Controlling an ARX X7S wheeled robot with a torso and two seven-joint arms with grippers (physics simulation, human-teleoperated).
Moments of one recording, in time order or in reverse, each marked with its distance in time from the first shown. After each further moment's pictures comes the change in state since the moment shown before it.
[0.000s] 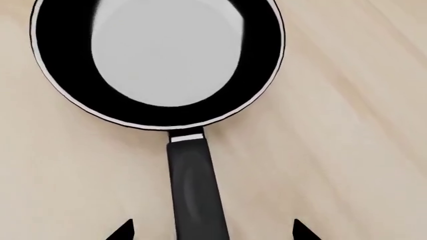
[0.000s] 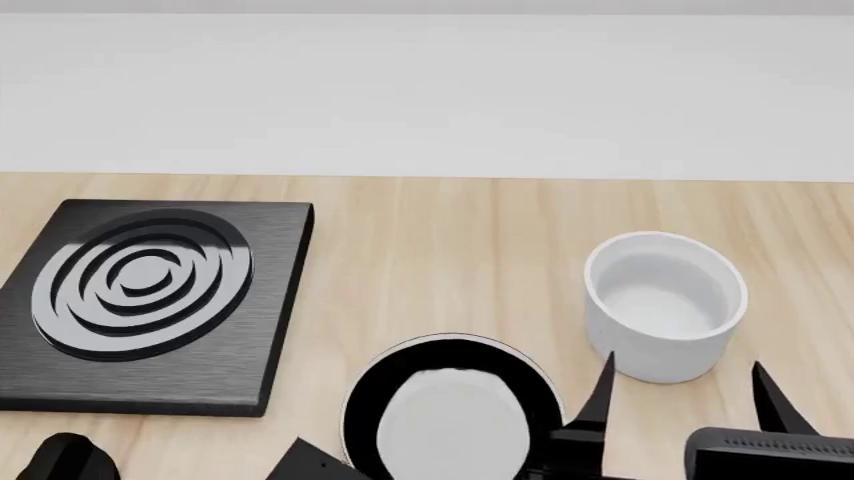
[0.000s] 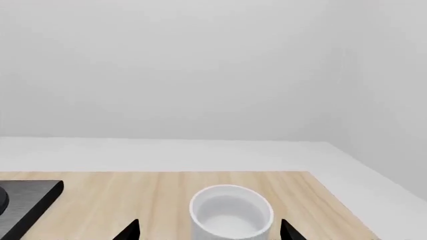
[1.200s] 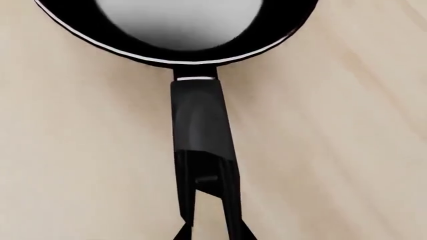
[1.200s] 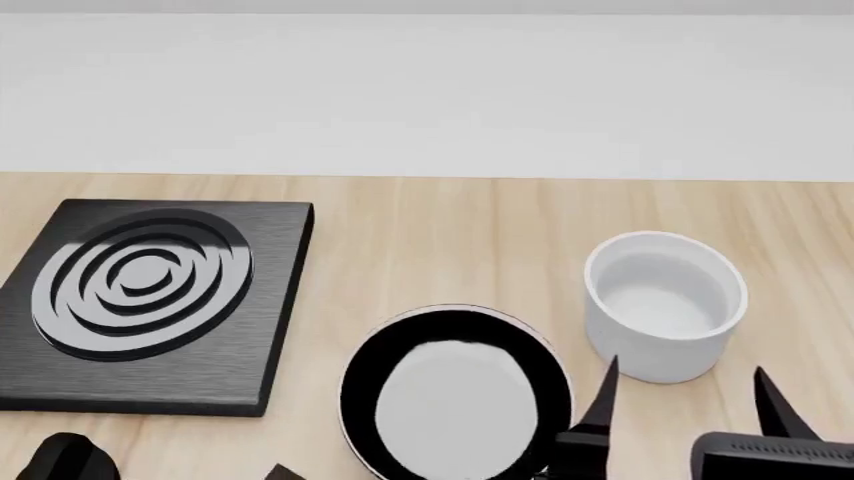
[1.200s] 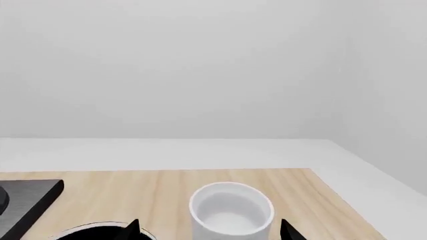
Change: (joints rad) left arm 0.055 -0.034 -0.055 0.123 -0.143 -0.100 -0.185; right arm -0.014 0.015 0.002 0.024 0.029 -0.038 0.013
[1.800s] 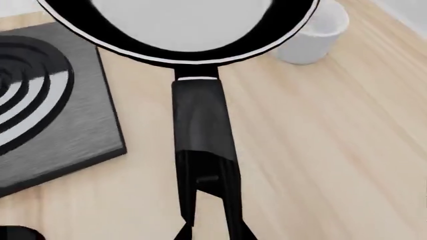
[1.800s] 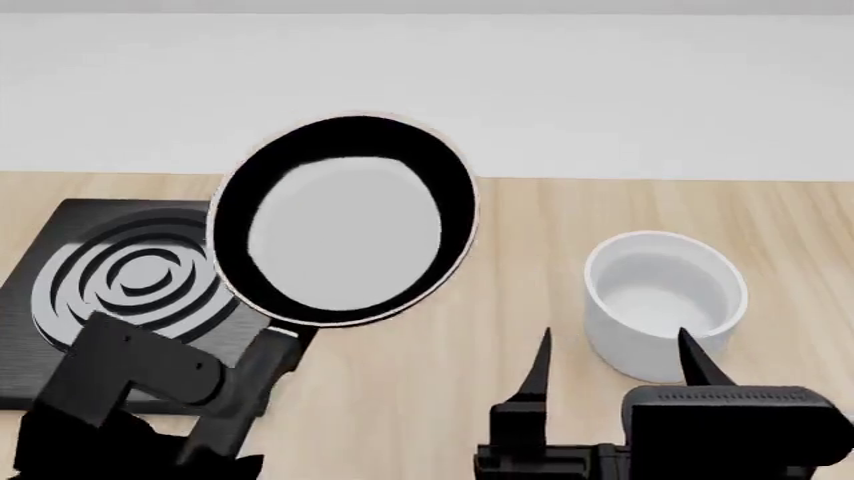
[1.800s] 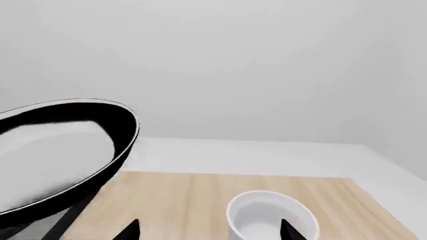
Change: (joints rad) left arm -0.193 -0.148 -0.305 0.116 -0.706 -0.121 -0.546; right arm 0.115 -0.014 -0.107 0.099 0.005 -0.012 -0.029
